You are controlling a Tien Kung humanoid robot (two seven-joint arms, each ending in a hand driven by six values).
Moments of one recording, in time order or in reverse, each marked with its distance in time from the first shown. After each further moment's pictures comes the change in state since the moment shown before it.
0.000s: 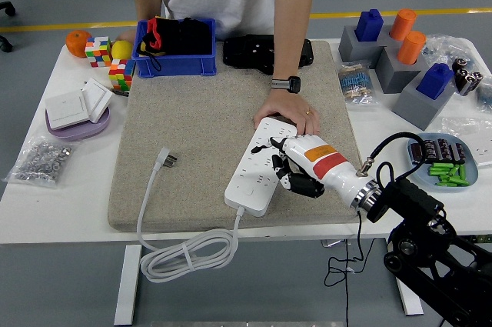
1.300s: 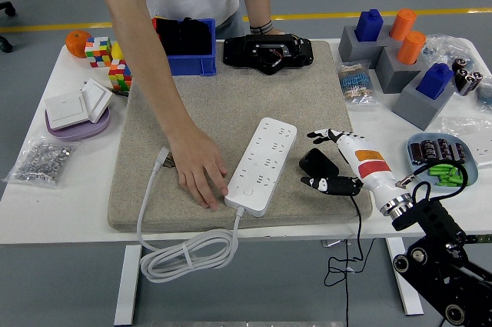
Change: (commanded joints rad) left arm 0.007 -0.006 0.041 0.000 -0.025 -0.004 -0.006; right arm -0.061 0.034 0.046 -0.285 0.095 -0.297 0.088
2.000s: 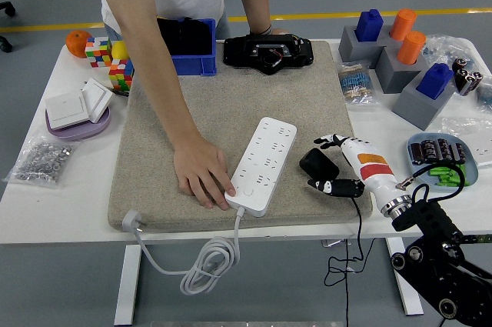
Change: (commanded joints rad) left arm 0.007 -0.004 -0.006 0.000 0.002 0.000 0.000; right arm 0.029 0.023 -0.008 -0.096 -0.002 -0.014 -0.011
